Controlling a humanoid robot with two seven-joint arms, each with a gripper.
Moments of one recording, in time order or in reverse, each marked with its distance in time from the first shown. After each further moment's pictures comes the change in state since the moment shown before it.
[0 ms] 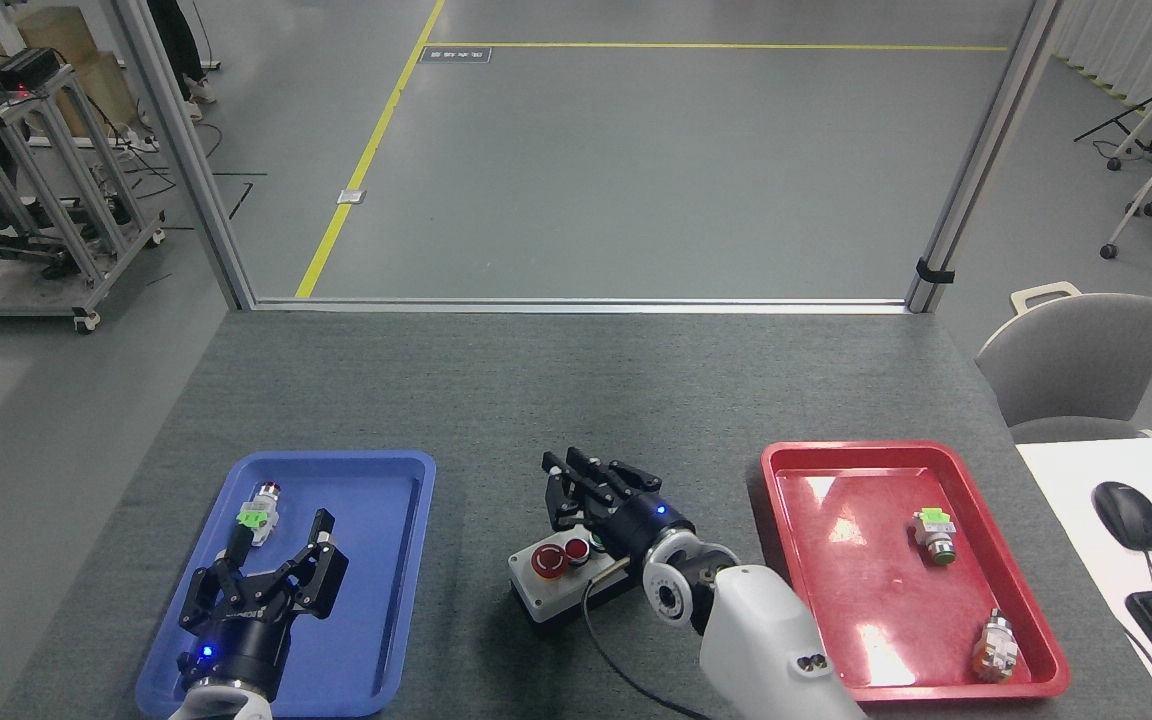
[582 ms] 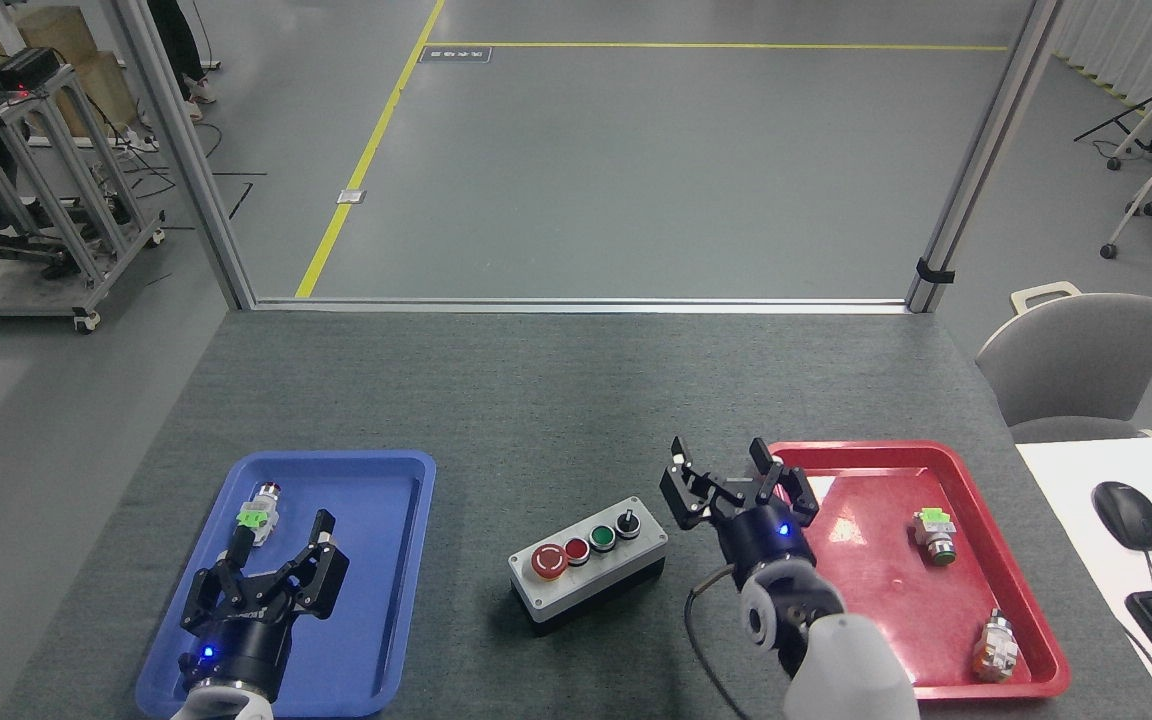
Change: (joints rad) left arm 0.000 -0.002 0.000 0.001 0.003 0.001 -0.001; right arm 0.242 -0.098 -0.149 -0.335 0.218 0.317 -0.090
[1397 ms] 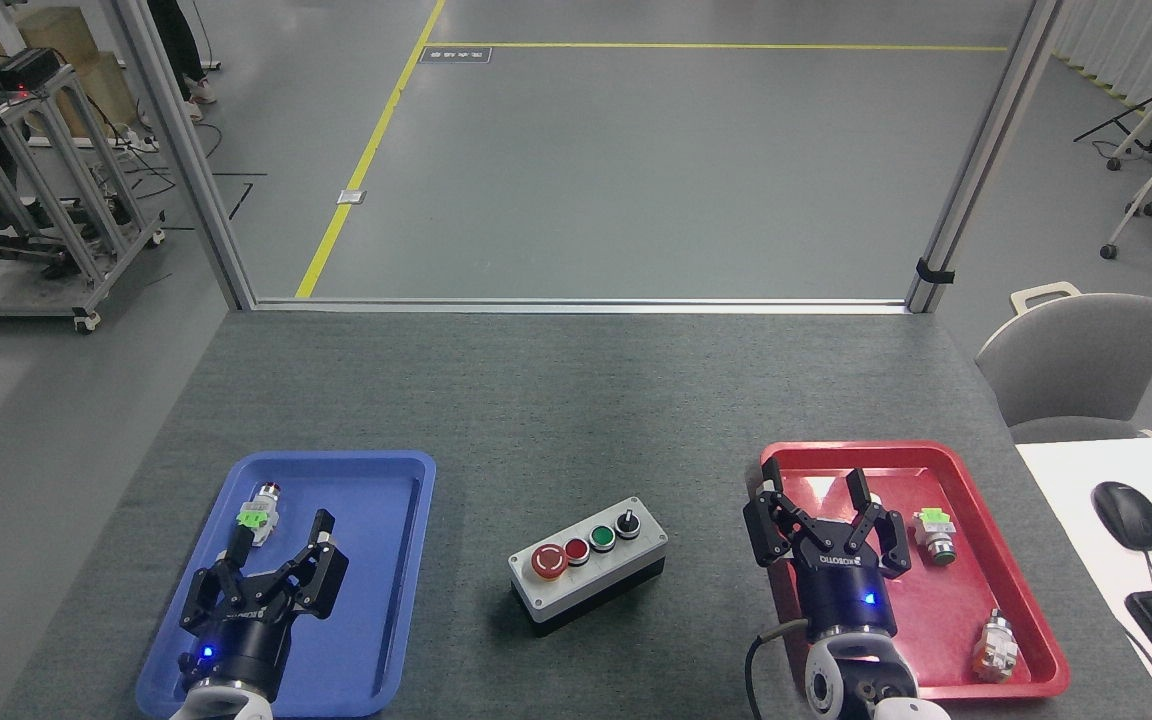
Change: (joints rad) left arm 0.000 0.000 0.000 0.000 0.000 0.000 0.001; right arm 0.190 0.031 -0.268 -0.145 0.117 -0.110 -0.202
